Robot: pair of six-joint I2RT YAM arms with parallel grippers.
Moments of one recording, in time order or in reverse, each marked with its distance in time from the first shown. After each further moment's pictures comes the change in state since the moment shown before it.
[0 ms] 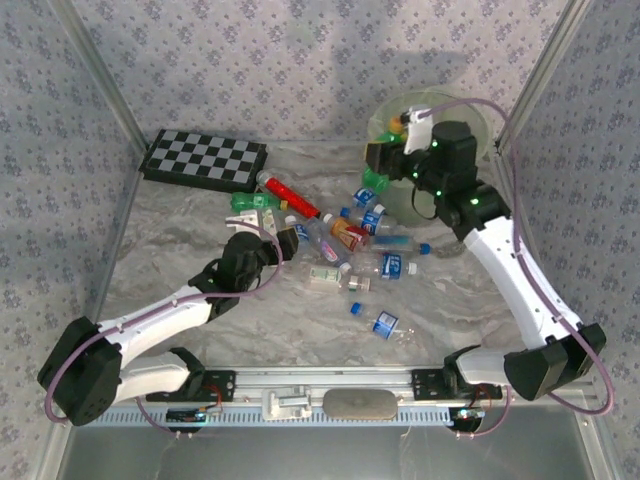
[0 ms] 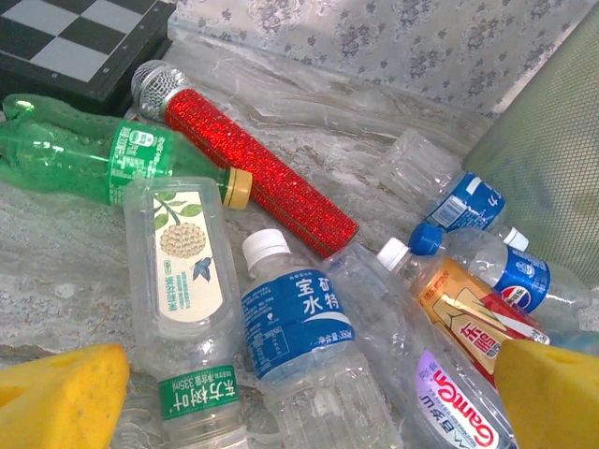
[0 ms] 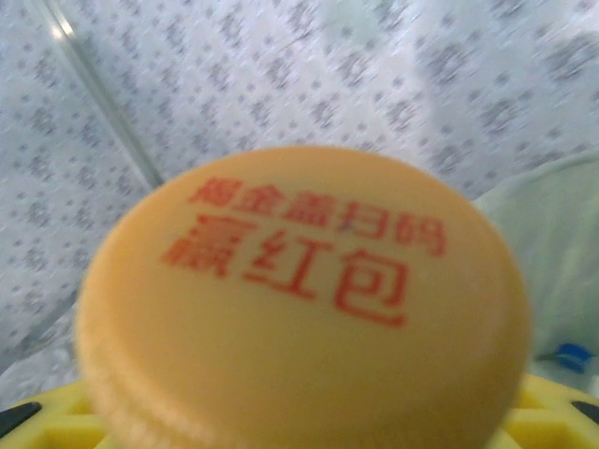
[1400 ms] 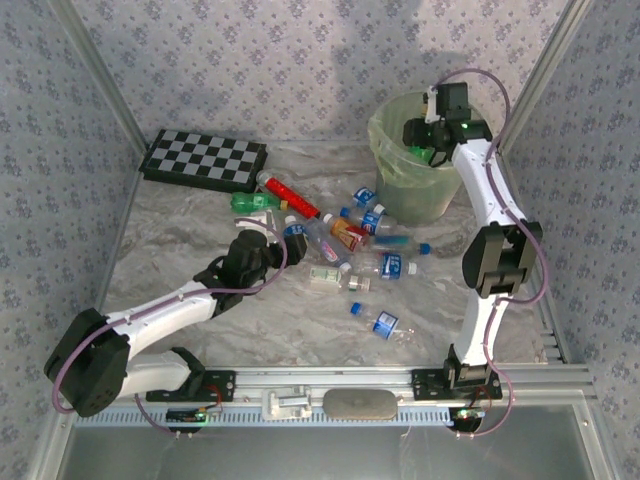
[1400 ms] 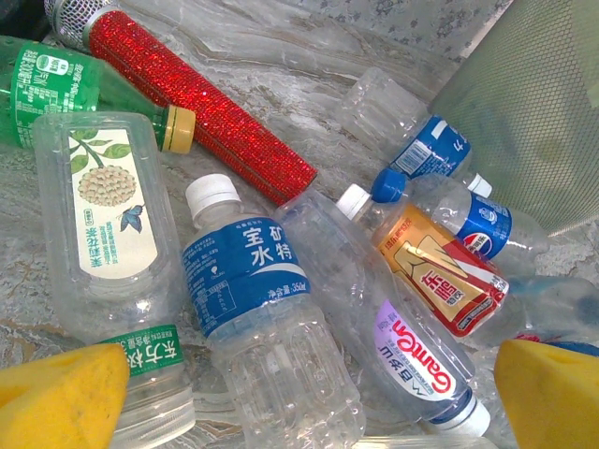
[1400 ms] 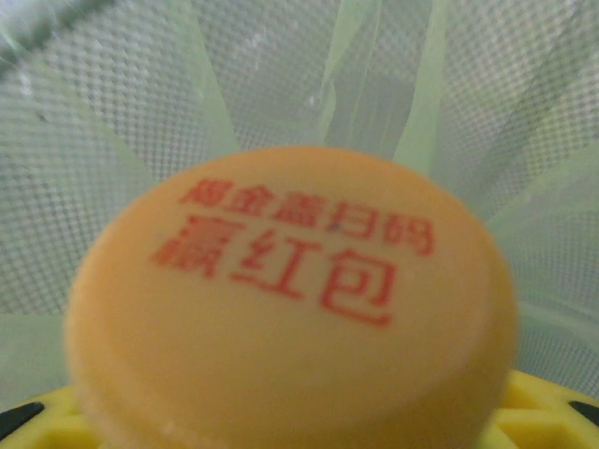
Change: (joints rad) left arm 0.000 0.055 0.024 -0.023 0.135 -0.032; right arm -0.275 0.666 0.531 -0.355 0.117 -0.075
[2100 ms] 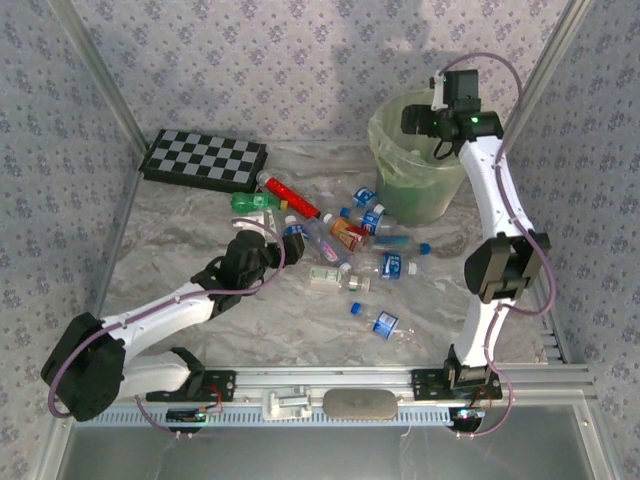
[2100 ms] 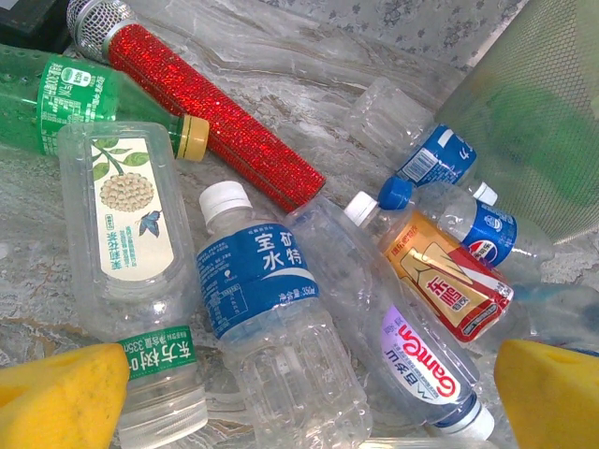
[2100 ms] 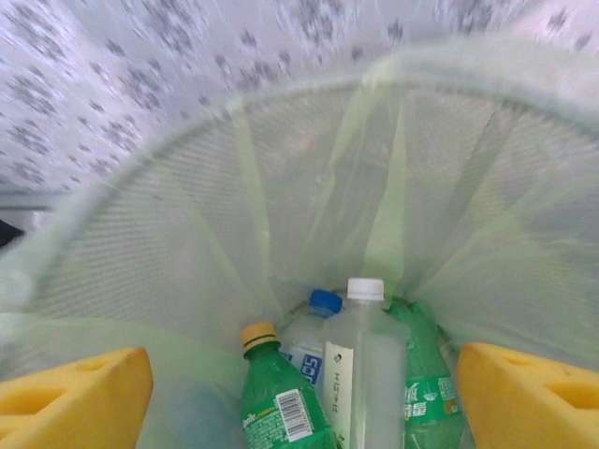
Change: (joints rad) left arm 0.000 -0.027 0.000 -0.024 -0.023 0.001; right arm 0.015 -0.093 0.085 -0.042 0.031 -0.013
